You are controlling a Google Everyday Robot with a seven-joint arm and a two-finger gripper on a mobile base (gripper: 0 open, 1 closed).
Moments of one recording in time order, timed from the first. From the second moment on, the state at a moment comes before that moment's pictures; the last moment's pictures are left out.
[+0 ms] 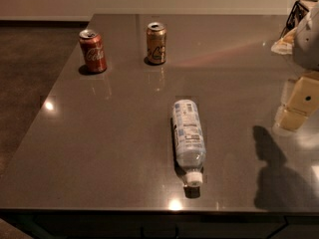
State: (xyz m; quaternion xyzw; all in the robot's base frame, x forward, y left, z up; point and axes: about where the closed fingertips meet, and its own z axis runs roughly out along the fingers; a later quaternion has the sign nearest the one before) arm 0.438 -0.217 0.976 -0.60 0.78 -0.03 0.16
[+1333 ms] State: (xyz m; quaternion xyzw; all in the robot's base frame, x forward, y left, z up) arm 0.441 -0.159 0.985 -0.73 0.65 -0.01 0.20
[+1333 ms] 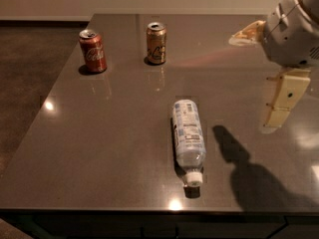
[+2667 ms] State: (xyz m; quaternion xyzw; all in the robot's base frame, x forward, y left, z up) arm 0.411 -0.074 0.931 -0.94 0.31 -0.09 0.14
